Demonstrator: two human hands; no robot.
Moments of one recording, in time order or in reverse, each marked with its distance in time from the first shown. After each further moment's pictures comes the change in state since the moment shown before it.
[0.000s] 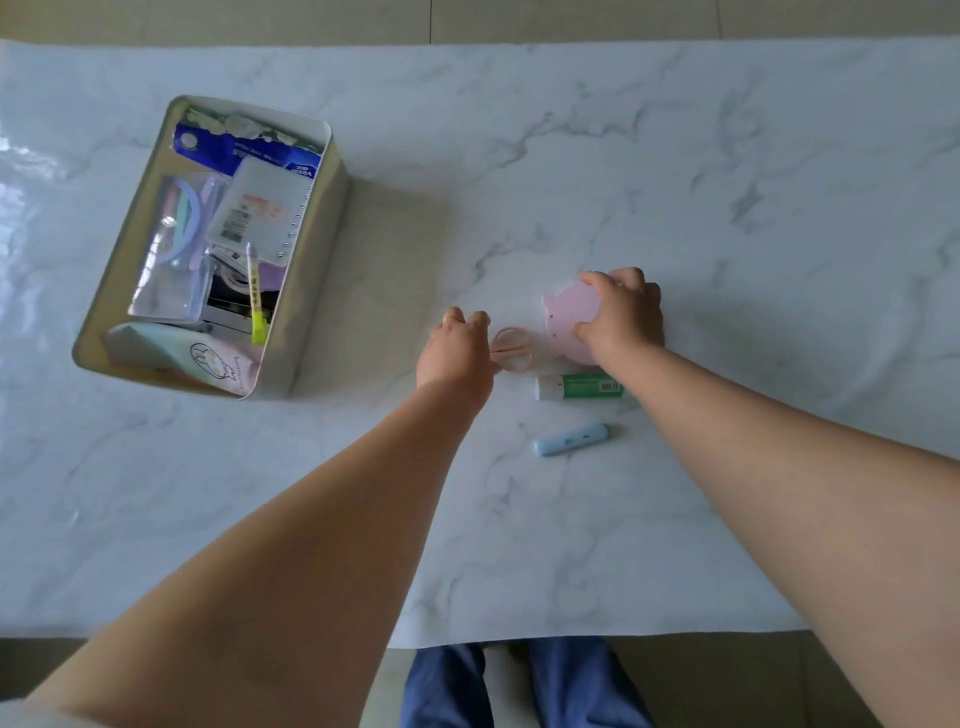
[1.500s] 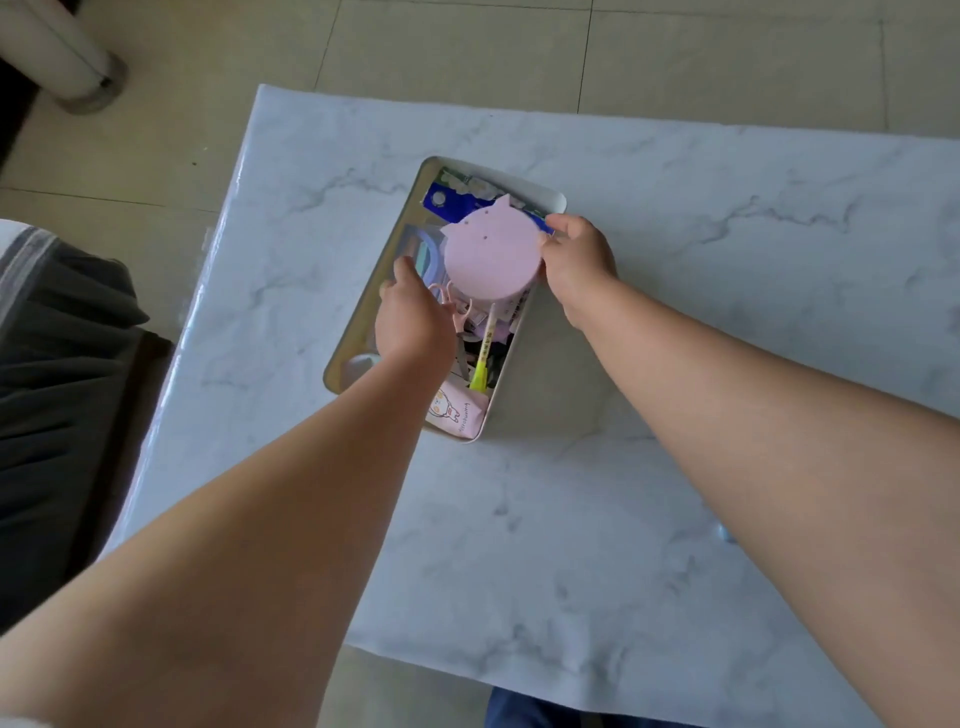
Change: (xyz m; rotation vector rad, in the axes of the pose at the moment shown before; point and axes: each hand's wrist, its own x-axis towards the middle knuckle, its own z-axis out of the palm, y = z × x) left_hand 0.021 -0.195 -0.176 -0.322 0.401 -0.449; right_hand 0.018 -0.312 0.026 0.743 -0.094 -0.041
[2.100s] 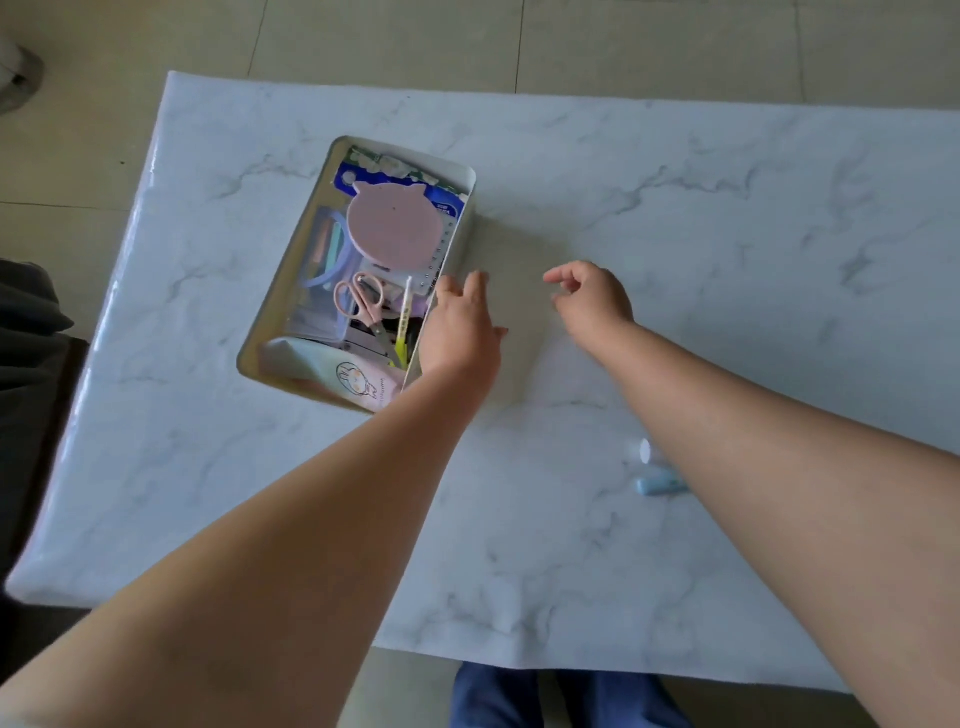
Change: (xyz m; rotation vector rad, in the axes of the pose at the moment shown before) left_hand -0.085 0.057 0.069 0.199 -0.162 0.326; right_hand -0.025 0.091 -0.090 -0.337 0.009 0.014
